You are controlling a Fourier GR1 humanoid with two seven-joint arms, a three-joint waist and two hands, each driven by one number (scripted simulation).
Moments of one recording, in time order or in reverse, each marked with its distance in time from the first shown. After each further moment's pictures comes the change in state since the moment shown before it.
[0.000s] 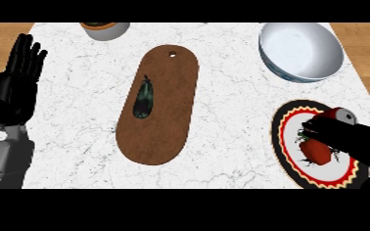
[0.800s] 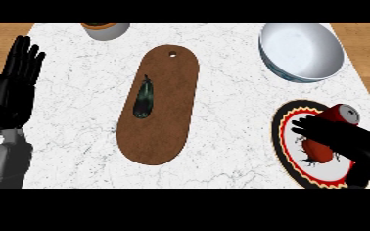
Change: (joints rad) left arm 0.019 -0.025 0.033 -0.039 -0.030 -0.032 0.028; right arm -0.098 0.122 0.002 0.226 0.172 -0.054 -0.024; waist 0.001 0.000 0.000
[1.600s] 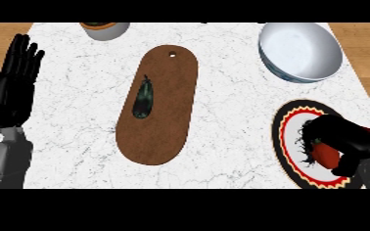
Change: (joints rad) left arm -0.015 -0.016 0.025 0.004 -0.016 -0.017 0.003; right arm -0.088 0.080 -0.045 0.163 0.068 -0.159 -0.102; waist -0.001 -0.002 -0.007
